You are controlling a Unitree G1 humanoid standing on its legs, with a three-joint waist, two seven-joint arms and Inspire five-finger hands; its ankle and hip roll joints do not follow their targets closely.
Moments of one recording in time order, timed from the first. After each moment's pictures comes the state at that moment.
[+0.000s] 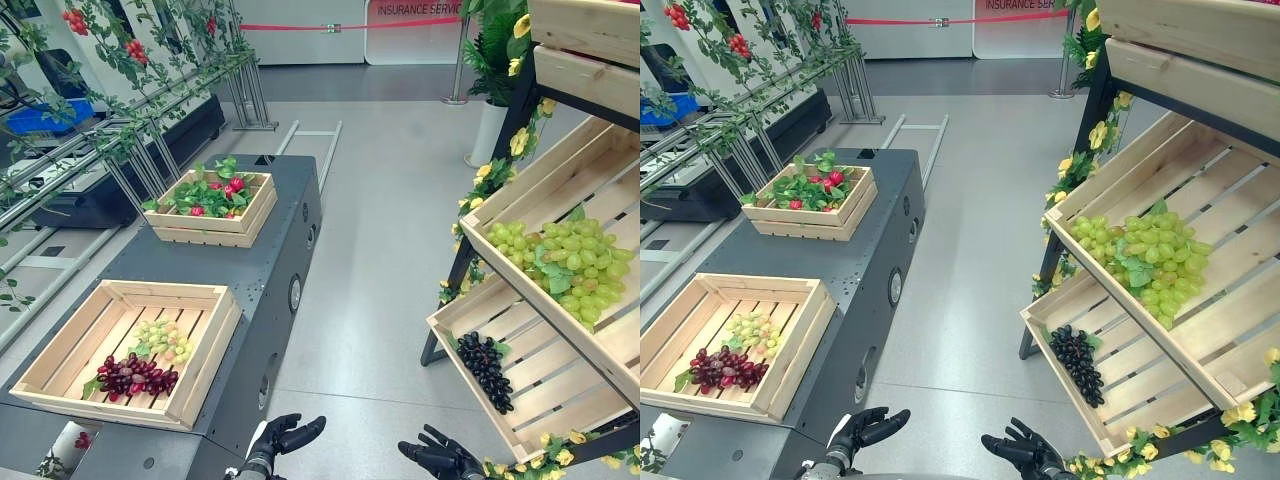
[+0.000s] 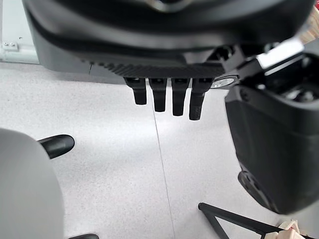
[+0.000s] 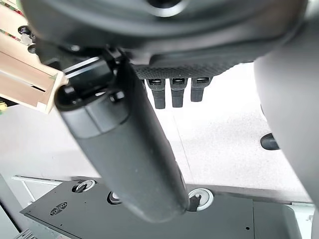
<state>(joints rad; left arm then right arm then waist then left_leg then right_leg) 0.01 0.17 -0.39 1.16 -0.17 -0.26 0.14 0.03 -0.20 0.25 1.21 0.67 -0.16 0.26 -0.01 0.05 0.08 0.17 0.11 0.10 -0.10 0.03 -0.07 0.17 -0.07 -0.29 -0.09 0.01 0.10</state>
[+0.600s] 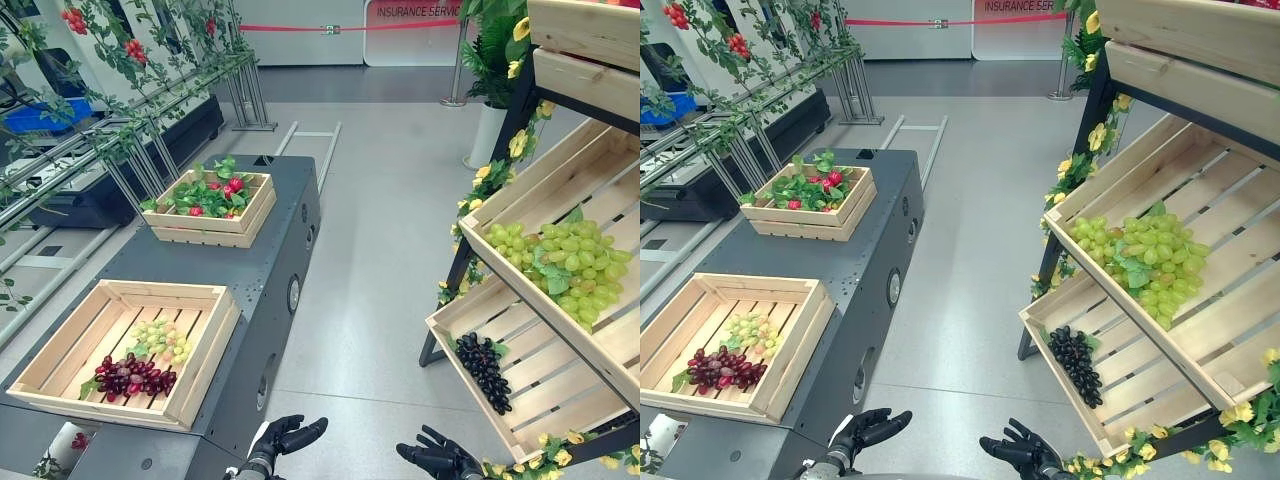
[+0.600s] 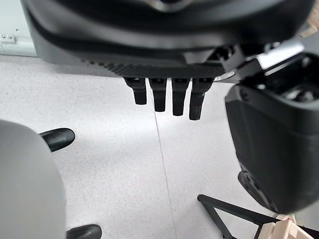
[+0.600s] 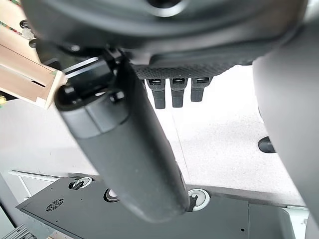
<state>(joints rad) 0.01 0.17 -0.39 1.16 -0.17 -0.25 0.10 0.03 -0.20 0.25 1.21 0.67 -0.16 0.26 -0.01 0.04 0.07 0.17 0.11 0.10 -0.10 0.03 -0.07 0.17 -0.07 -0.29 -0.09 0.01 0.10</state>
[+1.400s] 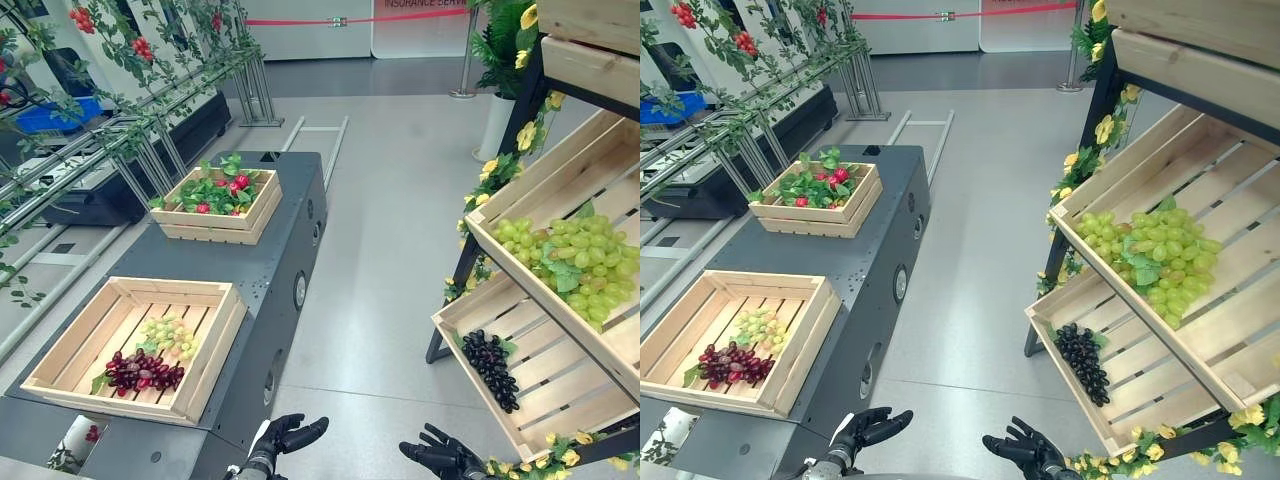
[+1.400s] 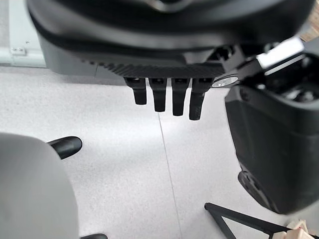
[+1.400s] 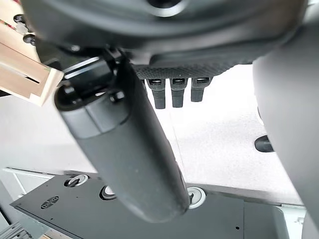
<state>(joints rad) 0.00 0.17 -0.41 1.16 -0.17 -0.25 0.12 0.02 -0.22 0.25 1.21 0.67 -0.16 0.26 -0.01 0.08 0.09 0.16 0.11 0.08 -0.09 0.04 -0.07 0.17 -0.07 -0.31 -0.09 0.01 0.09</state>
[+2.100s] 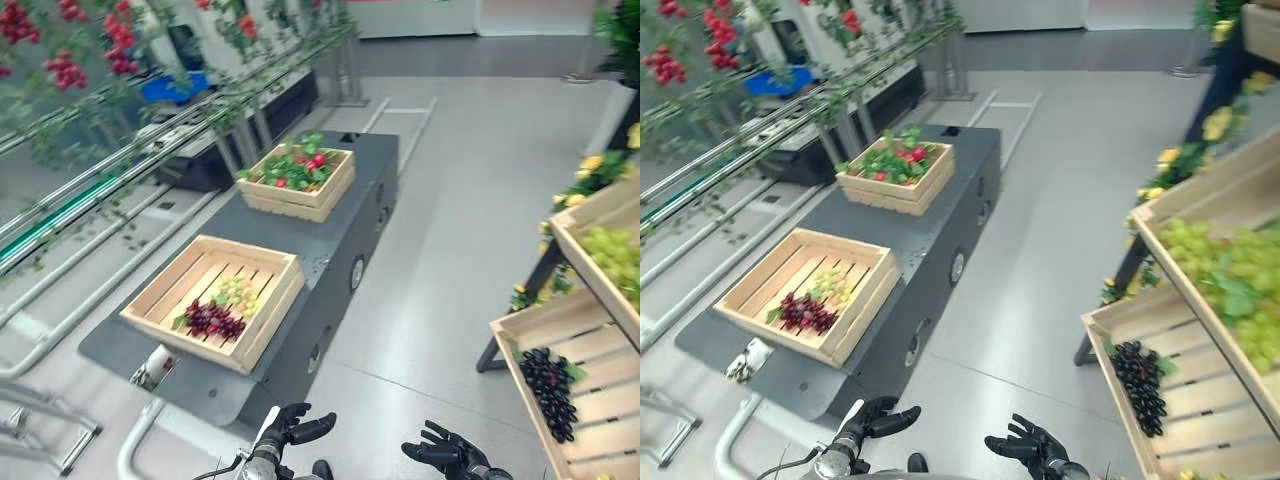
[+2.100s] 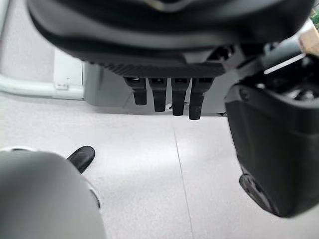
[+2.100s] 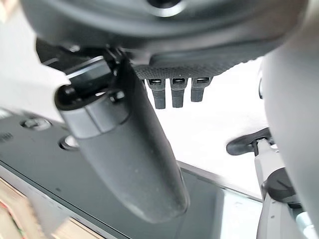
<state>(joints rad) -0.06 0.16 -0.45 1.18 -0.02 -0.27 0.18 -0.01 -0.24 0.29 1.21 0.64 -0.14 0.28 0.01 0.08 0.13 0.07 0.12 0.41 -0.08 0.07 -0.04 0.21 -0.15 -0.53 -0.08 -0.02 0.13</state>
